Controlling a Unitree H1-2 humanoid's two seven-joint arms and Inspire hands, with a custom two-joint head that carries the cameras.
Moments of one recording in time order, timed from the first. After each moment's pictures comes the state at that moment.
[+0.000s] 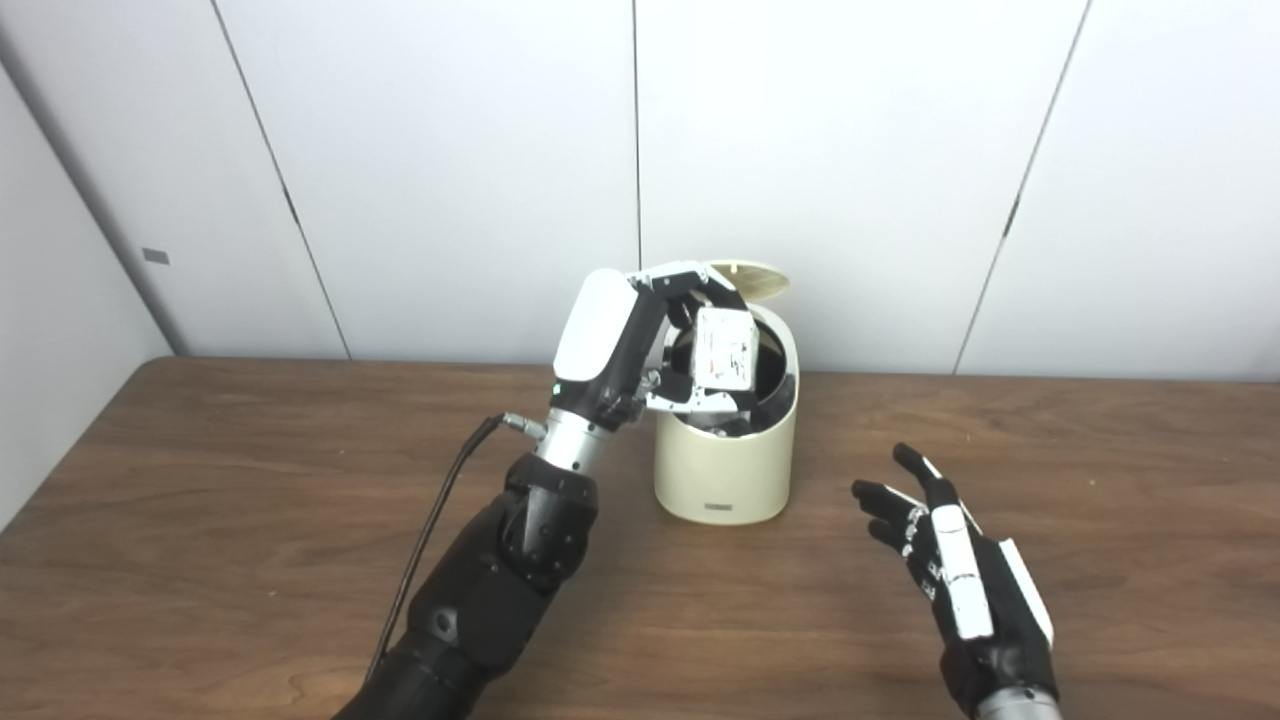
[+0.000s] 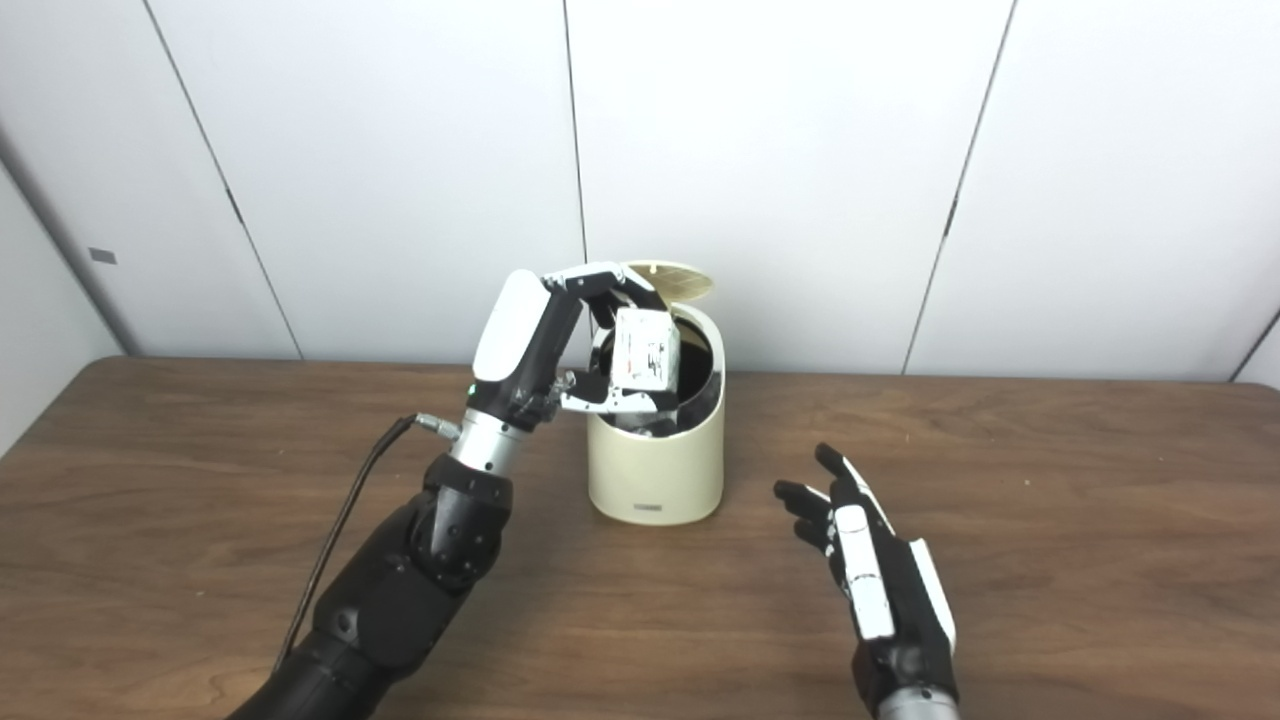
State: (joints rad) left arm -0.67 0.13 -0.31 0.45 0.55 -0.44 0.40; right arm 0.01 0.02 0.05 -0.43 -0.02 0.38 -0.02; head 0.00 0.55
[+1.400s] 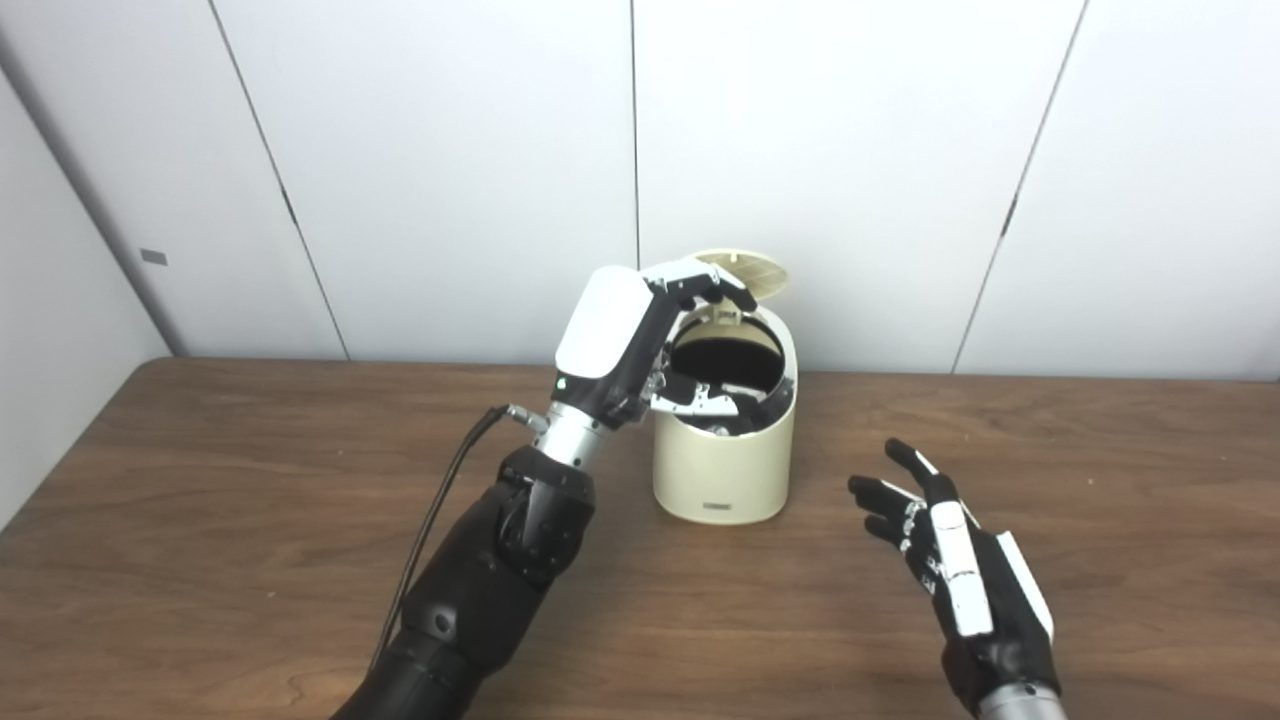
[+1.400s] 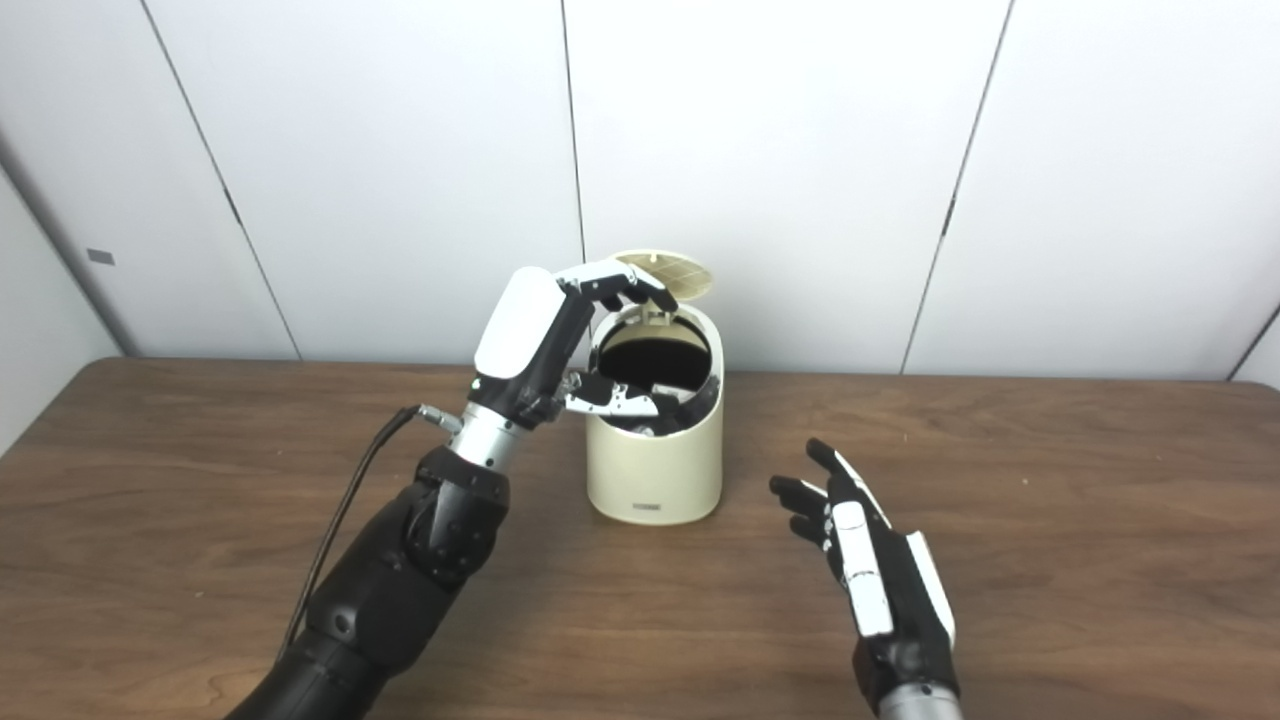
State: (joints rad) left arm -0.67 0.13 -0.28 0.42 0.64 -0.43 0.35; right arm 0.00 0.01 0.06 -0.45 -0.05 0.38 -0.01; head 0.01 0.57
